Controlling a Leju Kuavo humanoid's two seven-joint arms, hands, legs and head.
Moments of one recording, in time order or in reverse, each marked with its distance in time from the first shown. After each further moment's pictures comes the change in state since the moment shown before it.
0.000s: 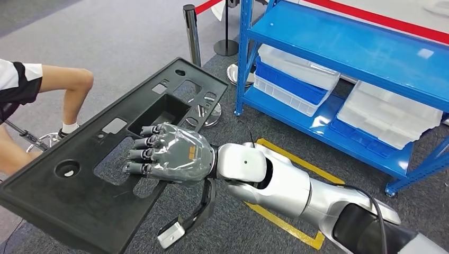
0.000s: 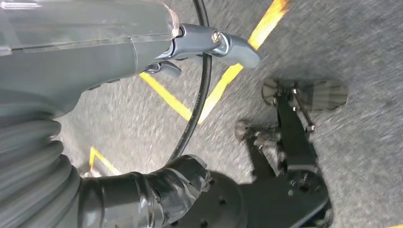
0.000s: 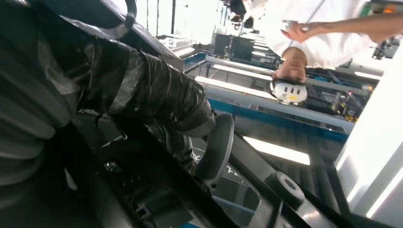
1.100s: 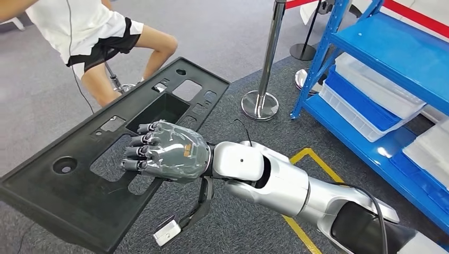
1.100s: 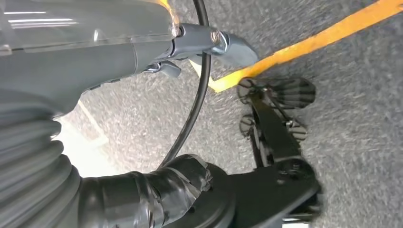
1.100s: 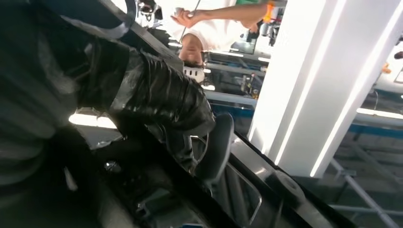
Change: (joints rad) left arm -0.007 -0.007 0.000 0.000 0.044 -0.003 0.008; right arm -0.019 0.014 0.005 0.012 0.012 0.042 0.029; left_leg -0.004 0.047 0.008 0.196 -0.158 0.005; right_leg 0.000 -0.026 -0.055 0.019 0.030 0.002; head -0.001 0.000
